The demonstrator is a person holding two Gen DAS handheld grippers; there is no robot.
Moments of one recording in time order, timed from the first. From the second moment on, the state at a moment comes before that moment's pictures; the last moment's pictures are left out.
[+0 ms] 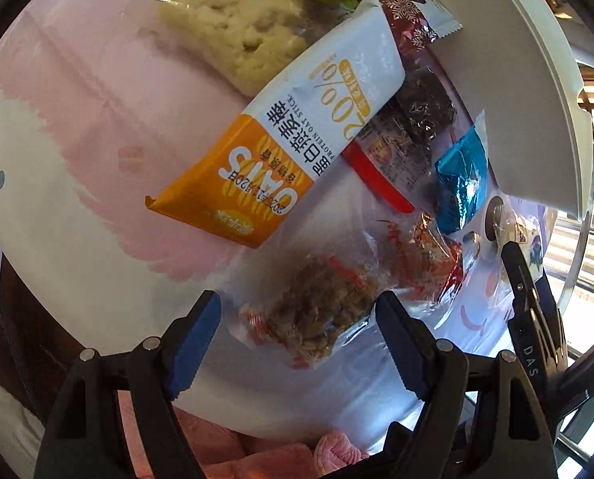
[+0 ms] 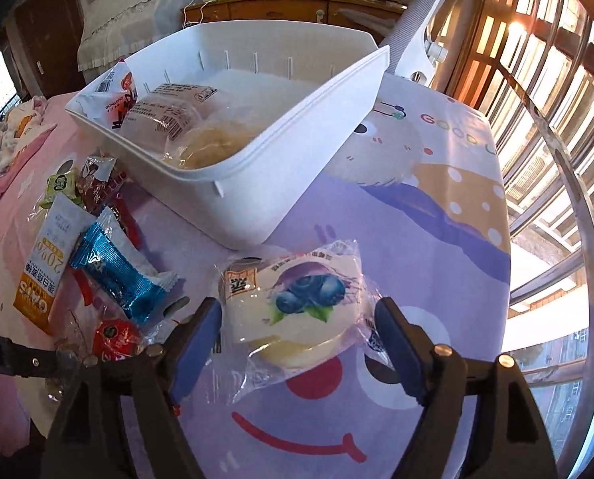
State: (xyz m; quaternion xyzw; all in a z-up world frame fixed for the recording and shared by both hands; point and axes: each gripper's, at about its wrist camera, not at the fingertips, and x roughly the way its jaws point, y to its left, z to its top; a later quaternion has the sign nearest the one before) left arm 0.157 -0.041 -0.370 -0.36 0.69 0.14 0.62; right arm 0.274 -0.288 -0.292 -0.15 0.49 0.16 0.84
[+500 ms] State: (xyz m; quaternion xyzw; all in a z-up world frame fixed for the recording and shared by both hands) left arm 0.175 -0.041 -0.363 -0.34 0.71 0.16 0.60; right arm 0.275 -0.275 -0.298 -0.20 0.48 0.16 0.84
